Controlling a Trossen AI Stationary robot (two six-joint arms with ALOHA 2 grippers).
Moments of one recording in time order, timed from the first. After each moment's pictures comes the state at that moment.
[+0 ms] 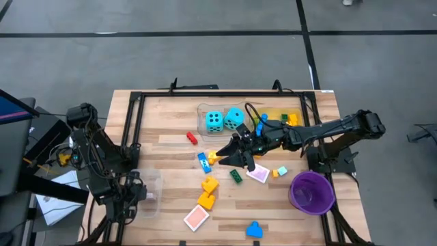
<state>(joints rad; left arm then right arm) -1.24 1.28 0.64 -0.84 -0.29 -1.22 0.14 1.43 1.06 0.35 -0.18 0.76</state>
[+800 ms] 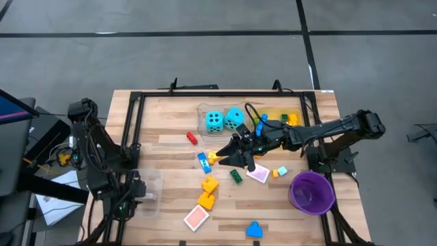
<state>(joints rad) -1.24 1.17 0.64 -0.84 -0.34 -1.27 0.14 1.43 1.06 0.35 -0.19 0.75</state>
